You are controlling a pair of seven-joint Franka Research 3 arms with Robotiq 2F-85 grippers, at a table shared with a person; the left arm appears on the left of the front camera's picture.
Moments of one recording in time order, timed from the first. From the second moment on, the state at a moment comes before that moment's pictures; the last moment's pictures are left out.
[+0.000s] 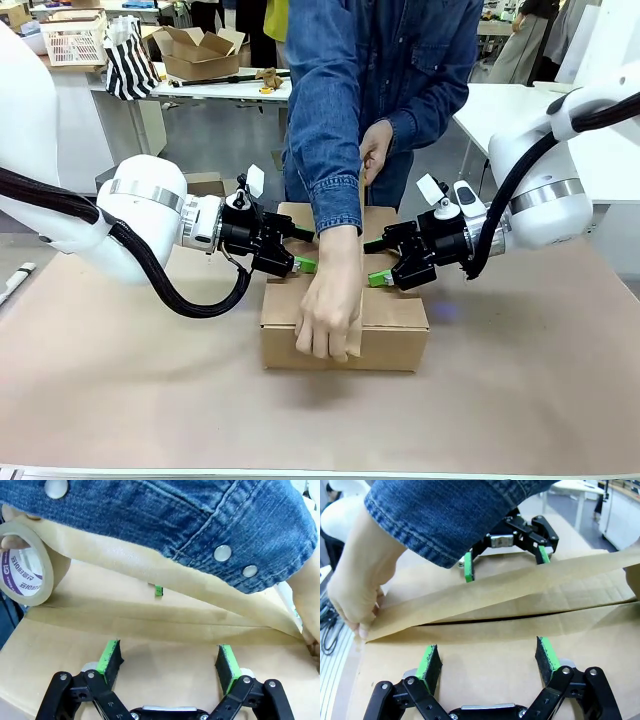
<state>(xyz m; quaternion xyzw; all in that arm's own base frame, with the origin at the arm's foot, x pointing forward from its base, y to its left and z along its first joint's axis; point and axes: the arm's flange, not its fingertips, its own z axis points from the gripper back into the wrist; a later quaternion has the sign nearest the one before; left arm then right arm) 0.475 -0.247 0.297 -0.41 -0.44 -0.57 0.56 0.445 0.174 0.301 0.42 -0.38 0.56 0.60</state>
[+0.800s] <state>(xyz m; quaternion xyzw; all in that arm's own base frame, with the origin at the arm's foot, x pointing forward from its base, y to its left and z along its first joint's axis) 0.475 -0.247 0.297 -0.41 -0.44 -0.57 0.56 0.445 0.174 0.301 0.42 -0.38 0.56 0.60</state>
